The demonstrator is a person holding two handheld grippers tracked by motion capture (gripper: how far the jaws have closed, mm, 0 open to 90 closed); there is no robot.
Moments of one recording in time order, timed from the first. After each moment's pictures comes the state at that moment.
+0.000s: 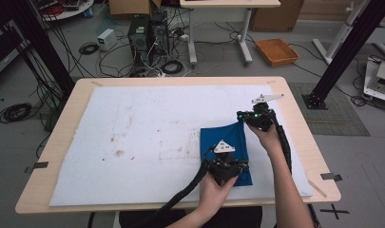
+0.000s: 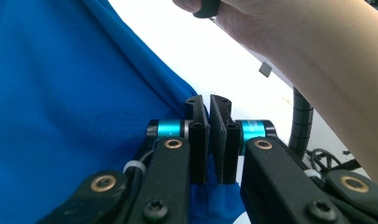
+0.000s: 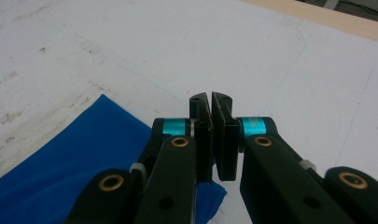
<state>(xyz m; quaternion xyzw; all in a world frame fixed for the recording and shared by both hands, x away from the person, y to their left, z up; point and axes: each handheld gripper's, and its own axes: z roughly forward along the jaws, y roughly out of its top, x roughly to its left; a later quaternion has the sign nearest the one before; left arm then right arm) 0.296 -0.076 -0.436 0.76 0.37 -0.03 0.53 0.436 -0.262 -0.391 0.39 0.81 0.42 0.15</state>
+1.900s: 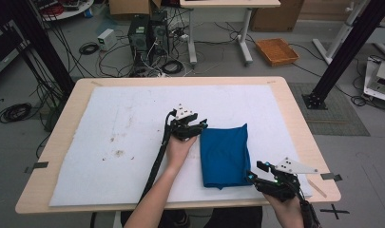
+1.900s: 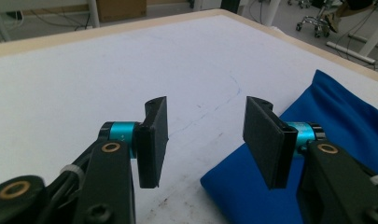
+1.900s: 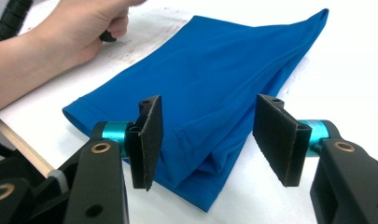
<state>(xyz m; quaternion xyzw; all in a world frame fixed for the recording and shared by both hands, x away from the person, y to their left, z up) 0.418 0.032 -0.438 0.74 0.36 0.20 0.53 0.235 -0.282 -0.424 0.43 0.75 0.47 0.17</state>
